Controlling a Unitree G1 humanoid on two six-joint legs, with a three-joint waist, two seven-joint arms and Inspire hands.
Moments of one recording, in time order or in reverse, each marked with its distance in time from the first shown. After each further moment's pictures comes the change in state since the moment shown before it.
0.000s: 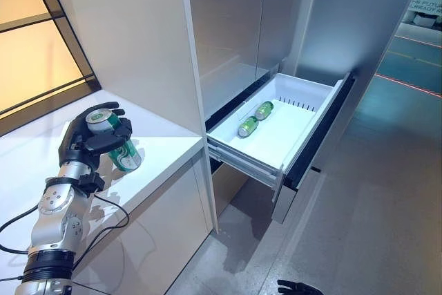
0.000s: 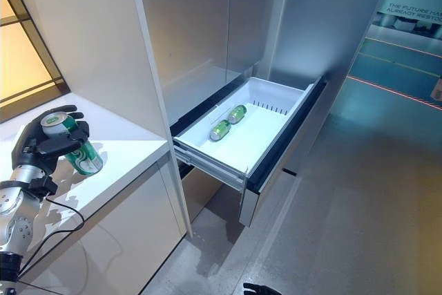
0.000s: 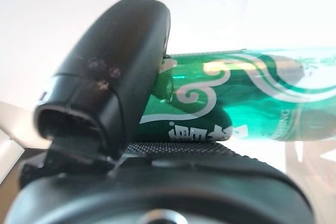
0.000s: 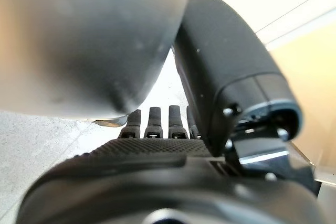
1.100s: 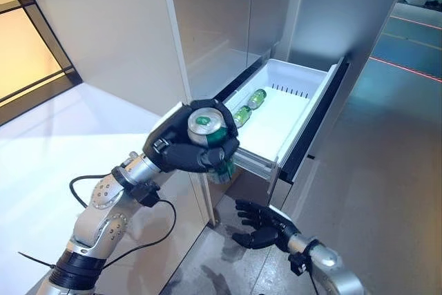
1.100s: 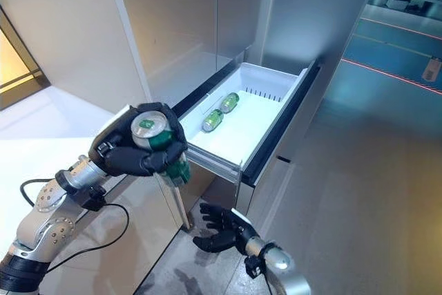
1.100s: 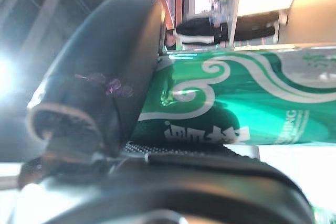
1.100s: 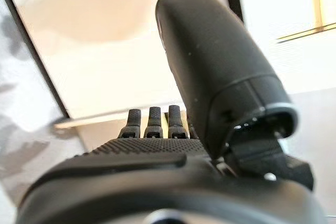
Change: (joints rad) left arm 0.000 -0.034 -0.320 -0.517 -0.190 -0.008 -0.498; right arm 0.050 -0.178 0.101 -1.103 0.151 0.112 0.104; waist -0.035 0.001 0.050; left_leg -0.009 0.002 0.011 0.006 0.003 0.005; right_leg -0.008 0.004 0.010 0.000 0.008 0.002
